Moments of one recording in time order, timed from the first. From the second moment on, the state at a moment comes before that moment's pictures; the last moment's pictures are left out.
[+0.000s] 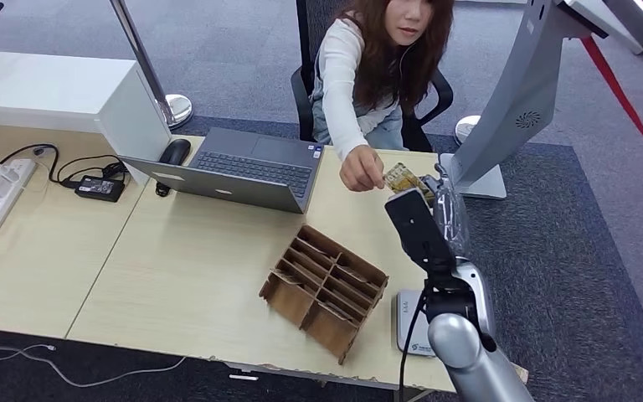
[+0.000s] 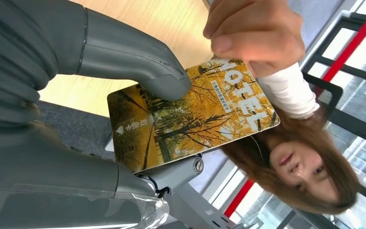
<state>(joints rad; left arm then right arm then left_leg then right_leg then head) -0.11 -0.23 -0.62 -0.17 -0.05 0.46 0.10 -0.34 -0.03 0.50 -1.51 0.65 -0.30 0.31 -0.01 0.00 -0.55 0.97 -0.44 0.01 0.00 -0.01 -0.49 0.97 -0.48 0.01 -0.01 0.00</state>
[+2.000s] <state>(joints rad) -0.14 -0.24 -0.84 -0.18 -0.05 0.44 0.28 0.21 0.11 -0.05 -1.40 1.29 -0.37 0.24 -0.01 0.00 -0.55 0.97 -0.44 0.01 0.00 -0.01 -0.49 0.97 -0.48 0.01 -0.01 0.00</state>
